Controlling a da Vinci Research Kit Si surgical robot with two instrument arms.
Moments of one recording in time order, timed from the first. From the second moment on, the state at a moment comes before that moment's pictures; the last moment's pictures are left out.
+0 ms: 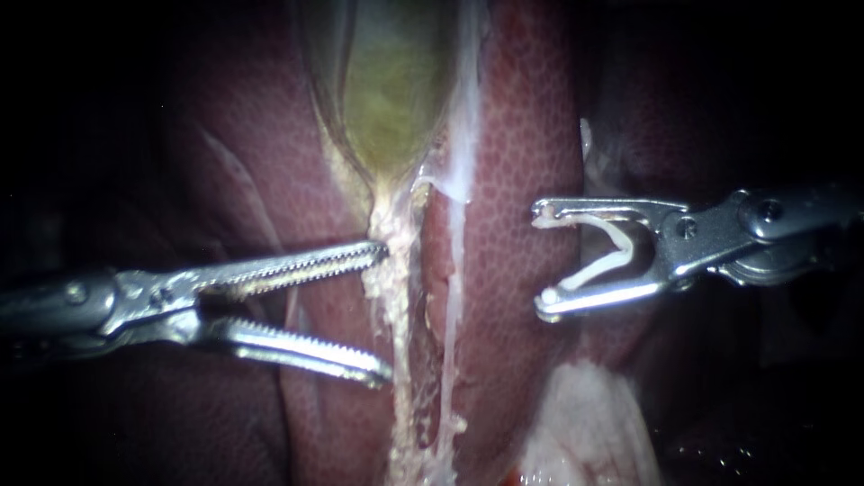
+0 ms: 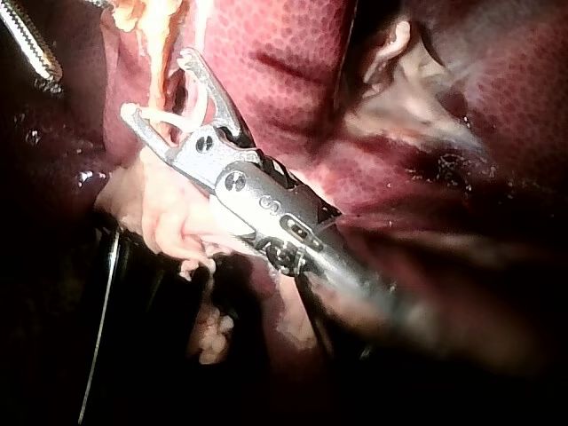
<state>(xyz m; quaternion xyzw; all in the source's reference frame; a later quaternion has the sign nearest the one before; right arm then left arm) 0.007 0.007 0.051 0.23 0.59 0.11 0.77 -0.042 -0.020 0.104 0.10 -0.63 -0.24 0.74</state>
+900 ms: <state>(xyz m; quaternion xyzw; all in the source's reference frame) 0.007 0.007 0.051 0.23 0.59 0.11 0.77 -0.041 -0.018 0.107 0.09 -0.61 -0.28 0.73</state>
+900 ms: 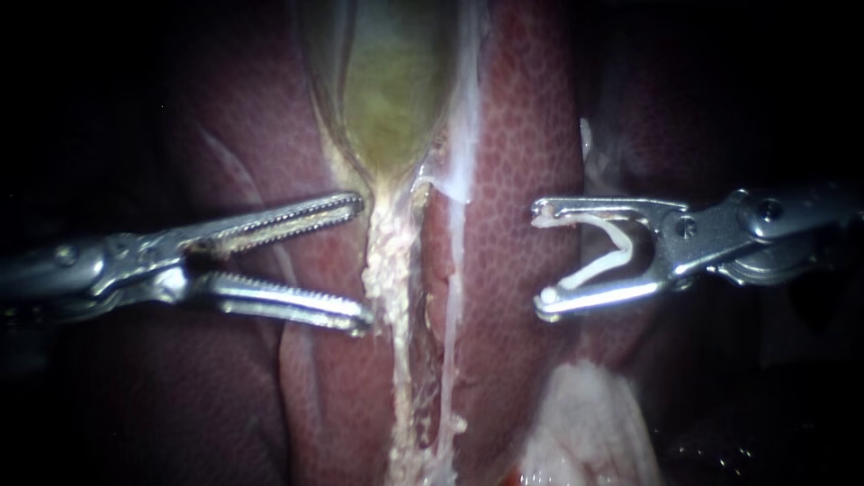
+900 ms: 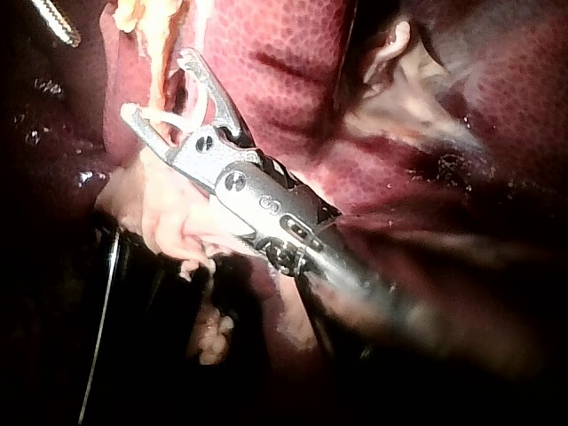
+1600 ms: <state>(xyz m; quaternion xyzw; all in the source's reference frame) 0.007 0.007 0.051 0.23 0.59 0.11 0.77 -0.041 -0.018 0.111 0.09 -0.58 -0.35 0.73</state>
